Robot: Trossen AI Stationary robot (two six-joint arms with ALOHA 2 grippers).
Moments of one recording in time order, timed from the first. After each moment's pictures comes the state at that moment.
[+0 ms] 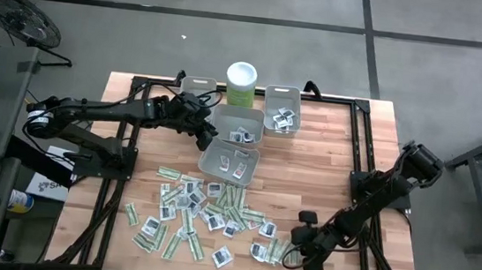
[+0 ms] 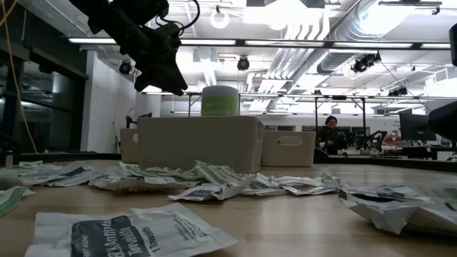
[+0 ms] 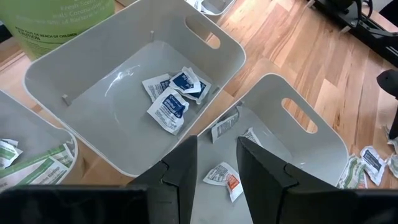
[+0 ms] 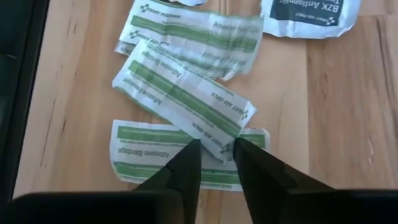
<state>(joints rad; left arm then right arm) 0.31 1.21 0.83 -0.29 0.04 -0.39 0.80 1.68 0.65 -0.15 0.20 0.76</state>
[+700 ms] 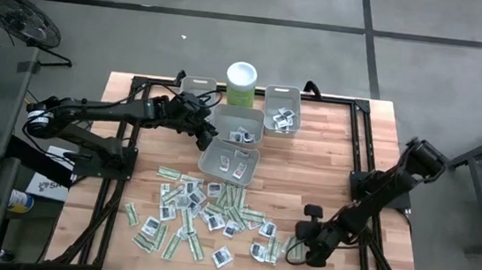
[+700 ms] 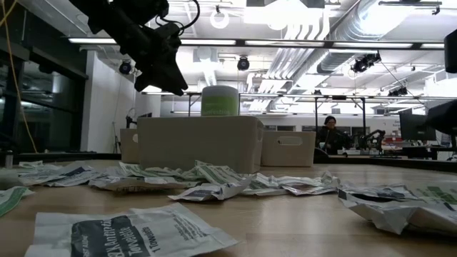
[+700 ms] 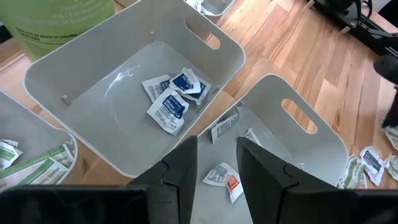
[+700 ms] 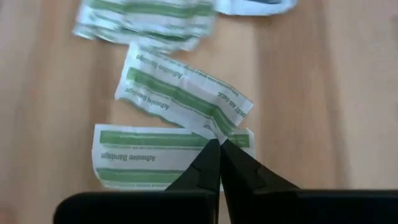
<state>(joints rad) 0.31 1.21 0.83 -0.29 0.04 -0.39 0.80 1.56 0.63 -0.19 0.24 0.79</state>
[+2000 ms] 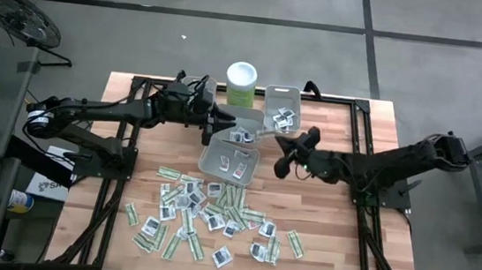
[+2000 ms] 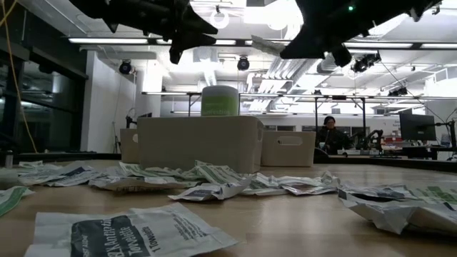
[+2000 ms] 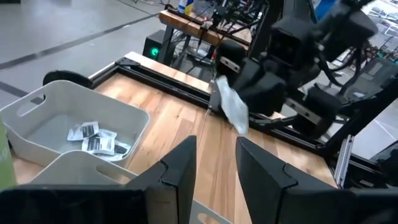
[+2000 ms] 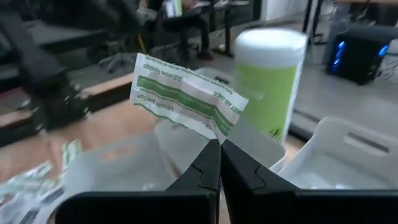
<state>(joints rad) 0.31 1.22 0.83 0.23 0.23 -0.31 0.14 1.22 0.64 0.28 0.77 0.32</state>
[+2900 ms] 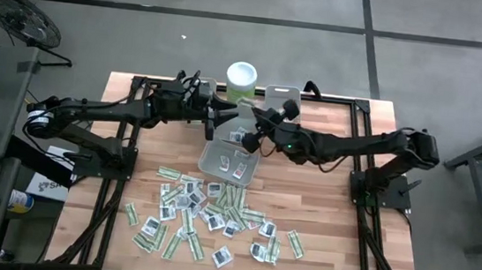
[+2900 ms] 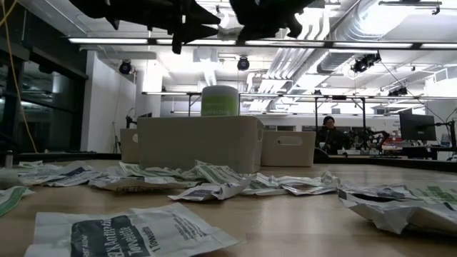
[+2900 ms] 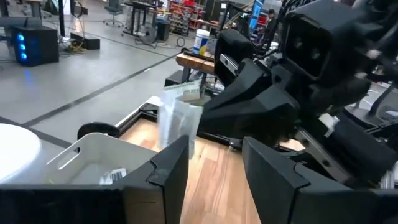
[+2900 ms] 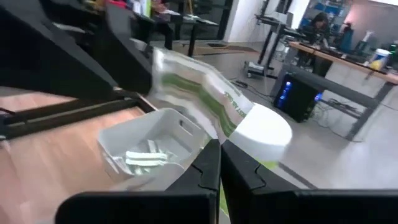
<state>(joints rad) 0.31 1.22 0.83 0.36 0.11 -0.21 0.00 1.55 1.13 0.17 0.80 0.02</state>
